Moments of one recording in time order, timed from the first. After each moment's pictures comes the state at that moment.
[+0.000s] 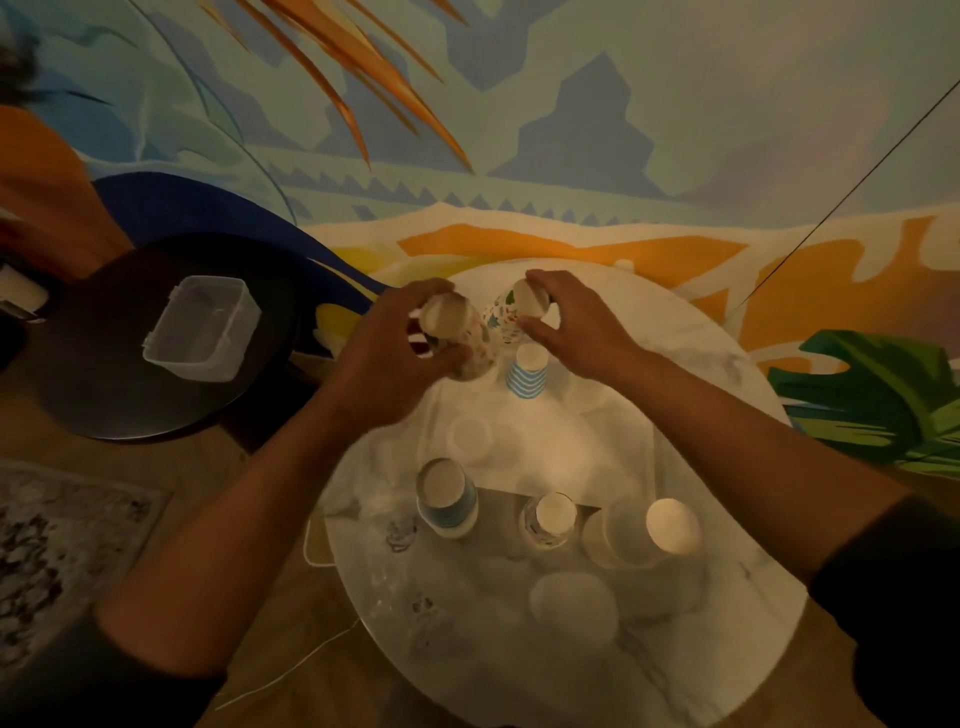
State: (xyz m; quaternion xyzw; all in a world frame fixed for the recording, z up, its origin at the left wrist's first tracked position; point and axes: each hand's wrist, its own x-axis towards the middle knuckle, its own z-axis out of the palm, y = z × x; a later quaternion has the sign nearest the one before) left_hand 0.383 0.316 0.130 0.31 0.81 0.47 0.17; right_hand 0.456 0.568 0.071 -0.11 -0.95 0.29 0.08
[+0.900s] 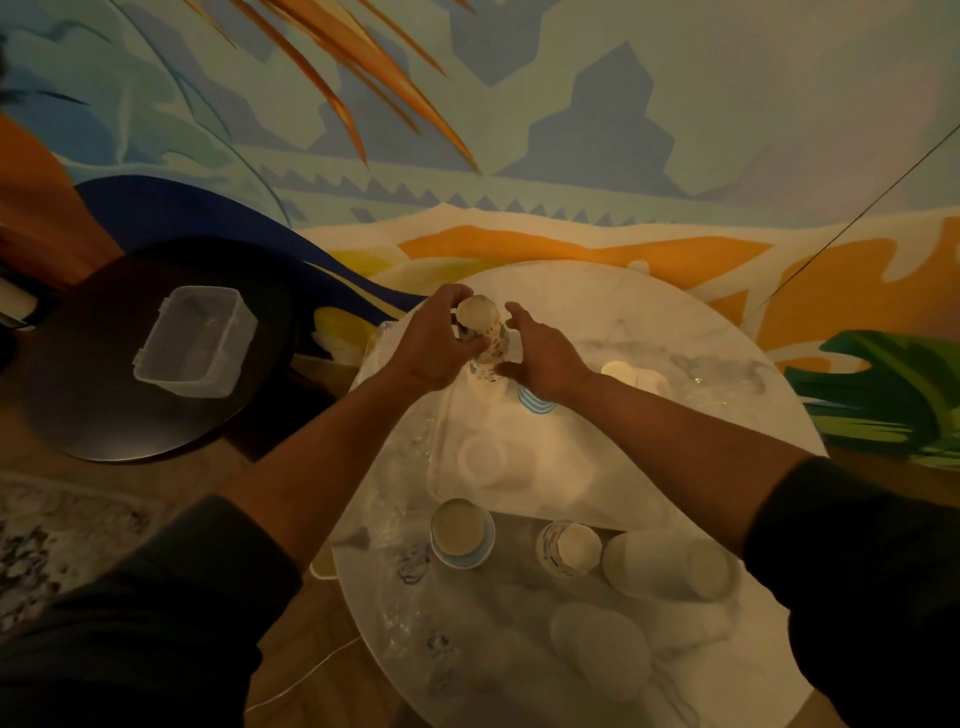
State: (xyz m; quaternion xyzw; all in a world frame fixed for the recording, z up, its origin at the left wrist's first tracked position) left_hand 0.293 0.390 0.027 0.32 0.84 0.42 0.15; right_hand 0.393 0.550 -0.007 -0.16 -0.94 0.29 -0.03
